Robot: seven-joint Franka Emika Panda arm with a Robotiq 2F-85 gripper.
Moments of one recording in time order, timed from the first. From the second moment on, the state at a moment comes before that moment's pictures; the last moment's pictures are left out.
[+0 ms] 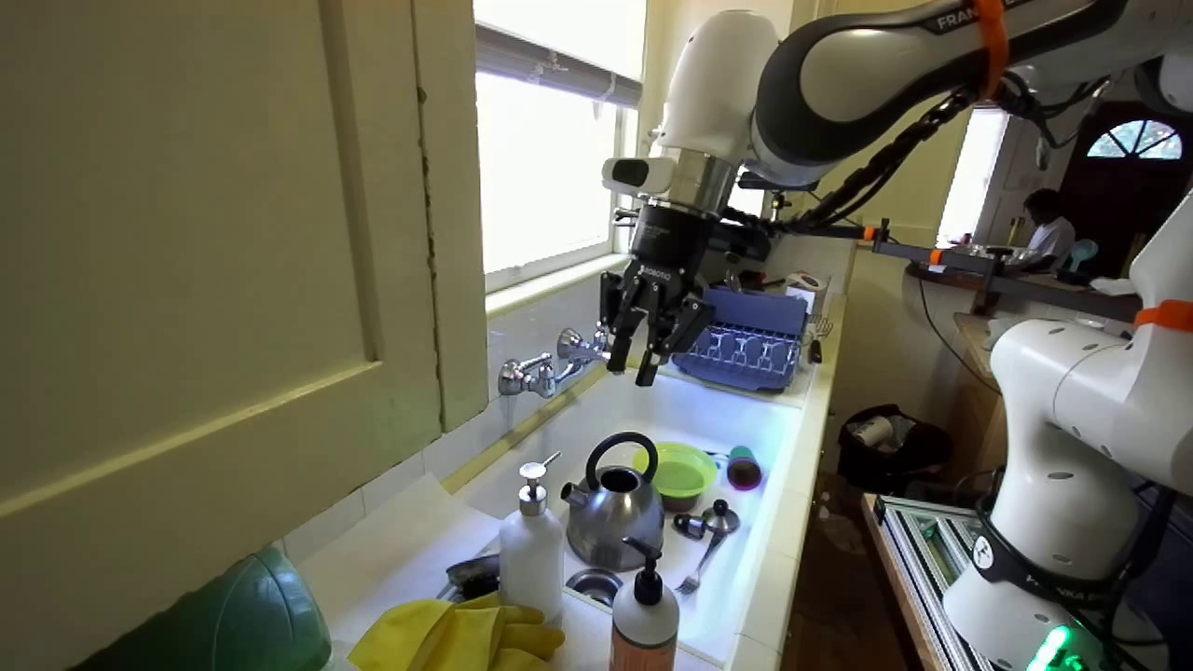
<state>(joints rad) 0.19 -0.37 -0.07 -2.35 0.20 2.22 -0.99</state>
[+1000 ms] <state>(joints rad) 0.19 -0.34 -0.07 -2.36 0.24 2.22 -0.99</state>
